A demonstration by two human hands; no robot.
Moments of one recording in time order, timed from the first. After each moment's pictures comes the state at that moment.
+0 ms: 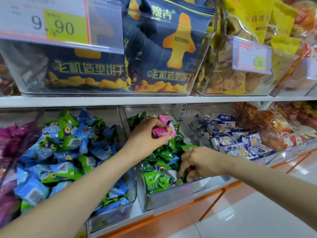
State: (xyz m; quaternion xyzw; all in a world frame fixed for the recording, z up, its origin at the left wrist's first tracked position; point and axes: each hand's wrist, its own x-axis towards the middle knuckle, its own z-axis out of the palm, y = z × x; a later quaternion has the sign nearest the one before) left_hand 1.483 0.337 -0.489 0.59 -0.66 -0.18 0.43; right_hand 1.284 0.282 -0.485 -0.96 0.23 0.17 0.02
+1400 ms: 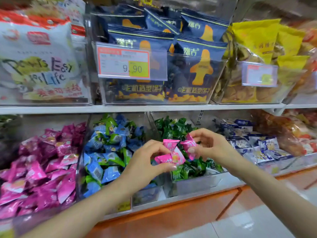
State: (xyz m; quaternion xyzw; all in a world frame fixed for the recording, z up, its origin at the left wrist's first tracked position) left_hand 1.510 0.462 -0.482 0.54 -0.65 -0.24 0.48; right_hand 1.318 0.361 -0.443 -0.75 0.37 -0.28 0.48
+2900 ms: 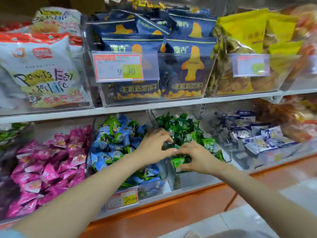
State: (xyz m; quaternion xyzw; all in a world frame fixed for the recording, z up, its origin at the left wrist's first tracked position) left_hand 1.519 0.396 -0.488 0.62 -0.76 -0.07 0.19; right_hand 1.334 0.344 -0.503 -0.94 0.32 -0.05 0.12
